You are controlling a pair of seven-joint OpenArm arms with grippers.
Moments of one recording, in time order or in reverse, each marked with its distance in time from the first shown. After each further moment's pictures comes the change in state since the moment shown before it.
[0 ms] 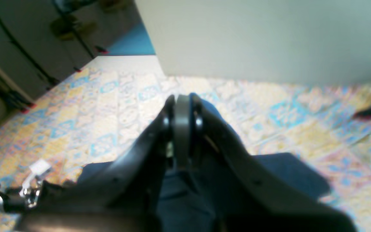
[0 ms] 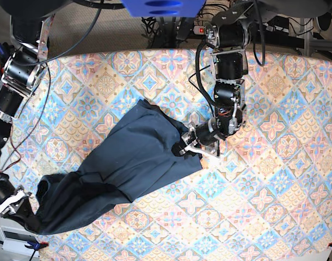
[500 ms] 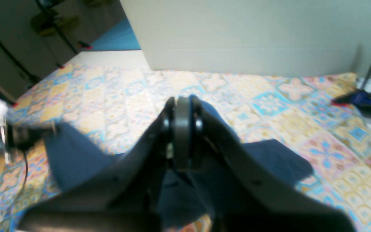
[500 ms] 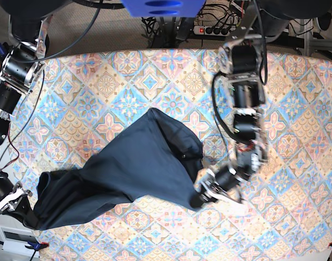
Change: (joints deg) left arm -13.1 -9.0 -2.1 4.4 -10.1 -1.6 3.2; right arm -1.0 0.7 0.0 0.1 -0.4 -0.3 -0.1
